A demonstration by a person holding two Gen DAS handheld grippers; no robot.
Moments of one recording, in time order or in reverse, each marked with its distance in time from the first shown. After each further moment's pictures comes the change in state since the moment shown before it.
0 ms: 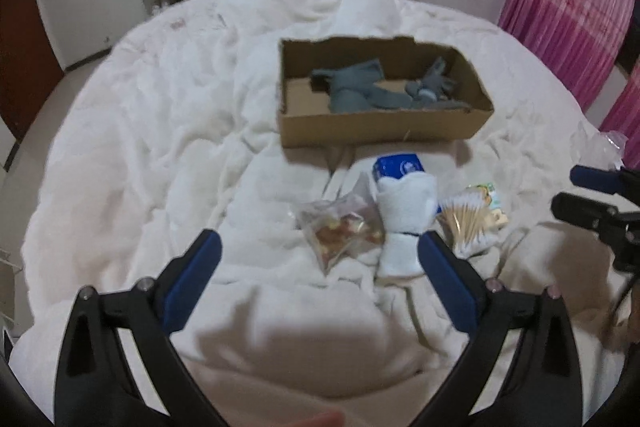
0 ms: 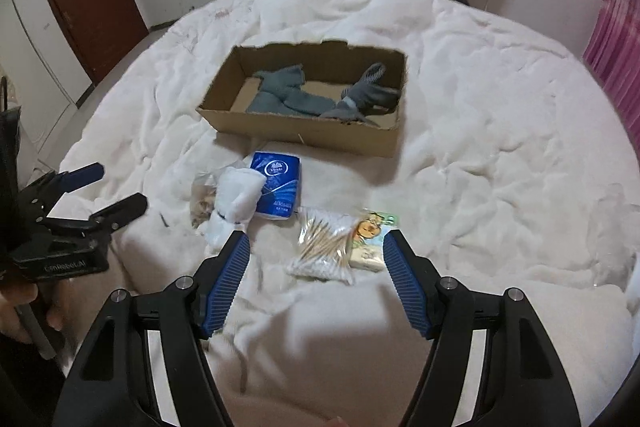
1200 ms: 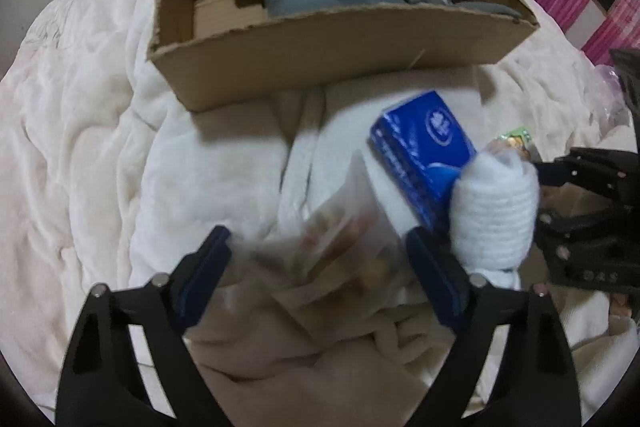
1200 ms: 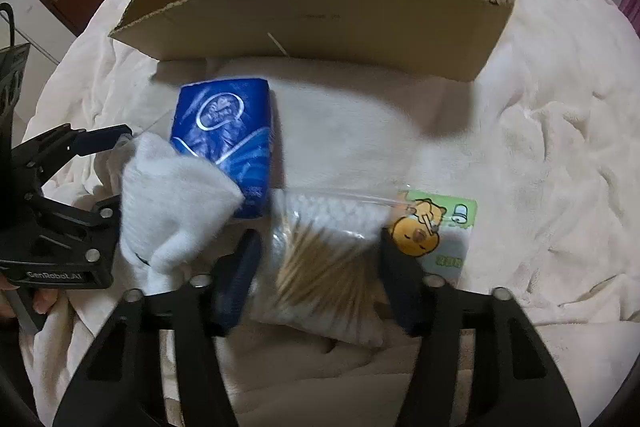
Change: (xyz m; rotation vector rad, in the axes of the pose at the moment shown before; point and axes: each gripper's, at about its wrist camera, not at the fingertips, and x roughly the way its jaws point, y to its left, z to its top) left arm 0.117 -0.013 0.015 0.182 0.224 -0.125; right arm 0.132 -0.018 -0.015 0.069 0.221 0.042
